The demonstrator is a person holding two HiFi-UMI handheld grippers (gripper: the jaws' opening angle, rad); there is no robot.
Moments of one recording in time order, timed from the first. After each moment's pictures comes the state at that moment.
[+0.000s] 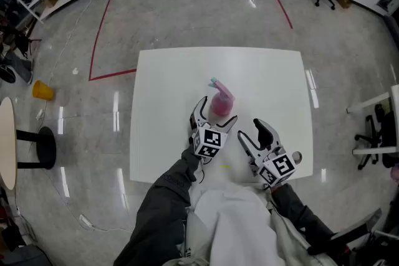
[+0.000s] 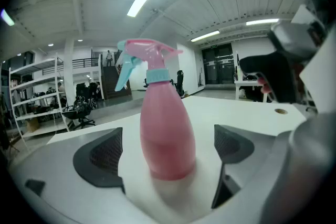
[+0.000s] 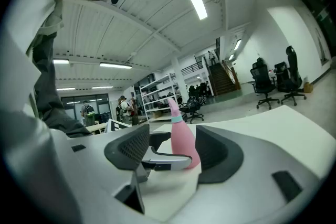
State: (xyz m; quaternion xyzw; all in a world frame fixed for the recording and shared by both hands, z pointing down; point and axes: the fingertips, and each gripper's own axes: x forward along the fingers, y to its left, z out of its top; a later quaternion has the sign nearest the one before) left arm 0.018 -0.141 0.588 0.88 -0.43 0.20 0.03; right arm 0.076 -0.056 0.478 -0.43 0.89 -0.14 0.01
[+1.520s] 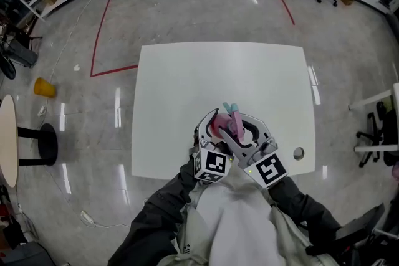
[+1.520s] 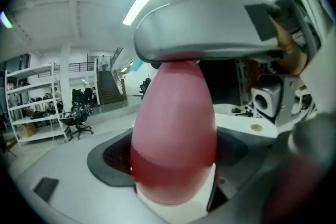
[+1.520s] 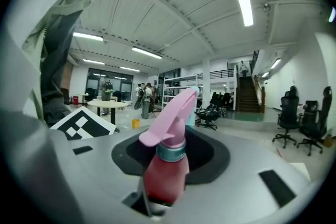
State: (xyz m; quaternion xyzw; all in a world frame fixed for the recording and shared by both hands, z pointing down) left arm 0.036 -0.063 0.506 0.89 -0.42 0.17 0.01; right arm -0.007 -0.043 0.394 -0.33 0.94 0.01 -0.07
